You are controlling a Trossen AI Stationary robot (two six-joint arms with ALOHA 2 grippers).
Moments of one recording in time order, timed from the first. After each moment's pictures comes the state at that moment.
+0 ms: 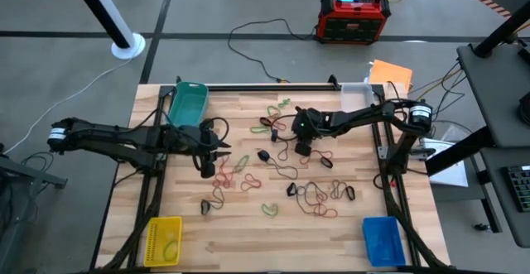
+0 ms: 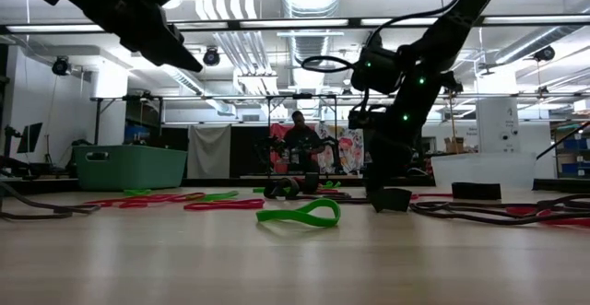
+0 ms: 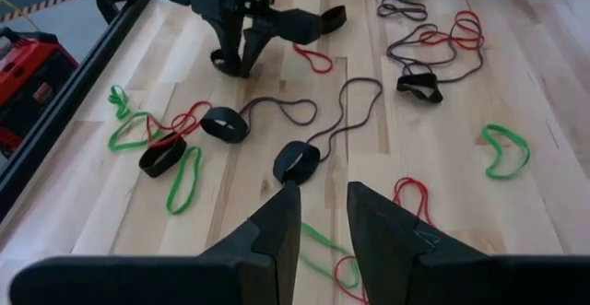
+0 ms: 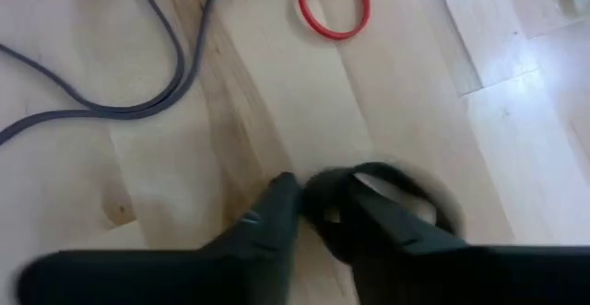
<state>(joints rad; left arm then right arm) -0.02 0.93 0.63 -0.27 -0.15 0.01 -0.35 1.75 0.85 -0.14 0.12 -0.08</state>
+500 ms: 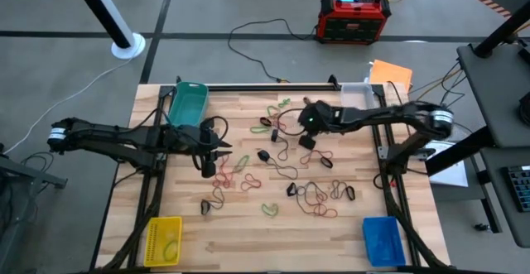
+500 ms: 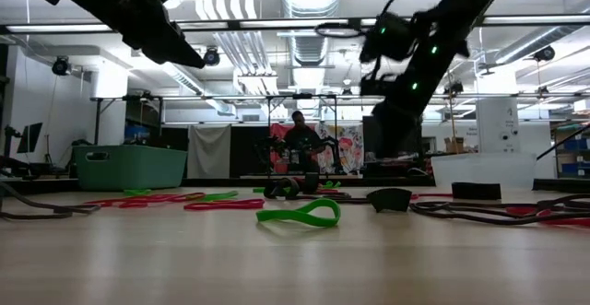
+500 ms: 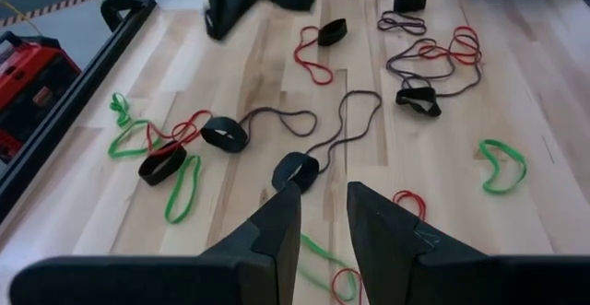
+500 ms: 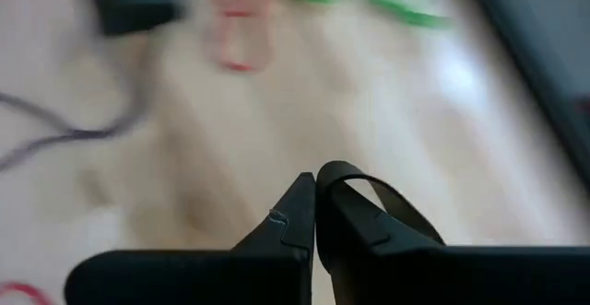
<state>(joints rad) -0.02 0.93 0.63 -0.24 -0.15 -0.01 -0.37 1.51 0.85 -0.34 0.26 0.01</state>
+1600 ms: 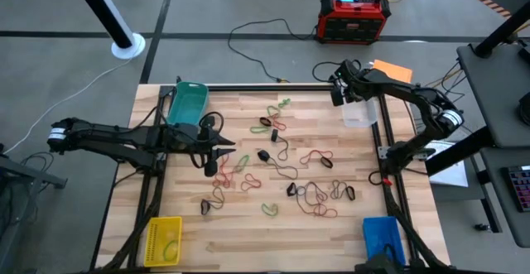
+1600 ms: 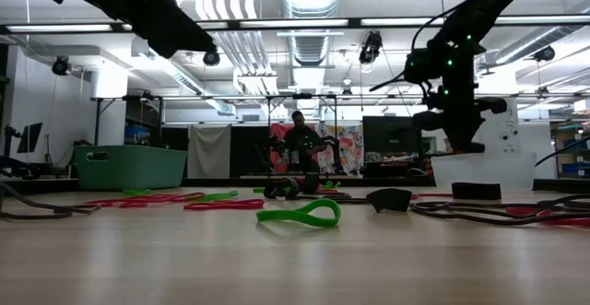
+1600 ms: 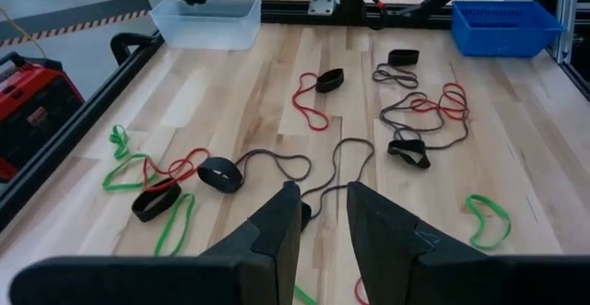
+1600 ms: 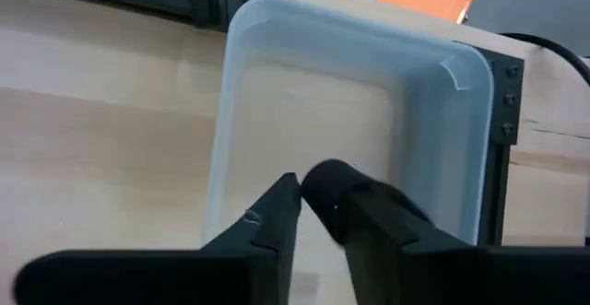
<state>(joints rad) -0.02 0.93 0.63 -0.14 -0.15 -0.05 -0.93 1.52 0.99 -0.78 0.37 0.40</state>
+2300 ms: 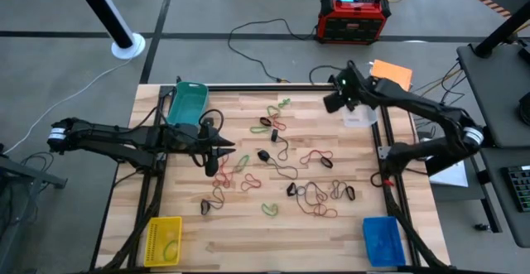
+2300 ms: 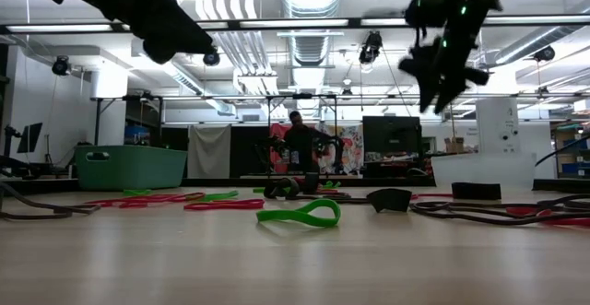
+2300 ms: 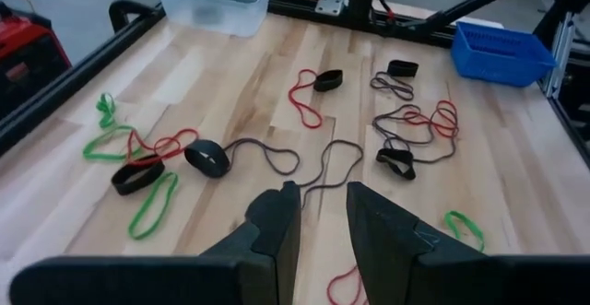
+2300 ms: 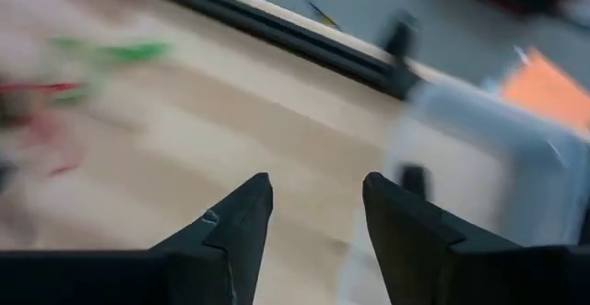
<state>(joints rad) -0.02 0.93 0.63 -0.15 -0.15 -0.22 -0.64 1.22 0.99 -0.74 0.25 0.36</state>
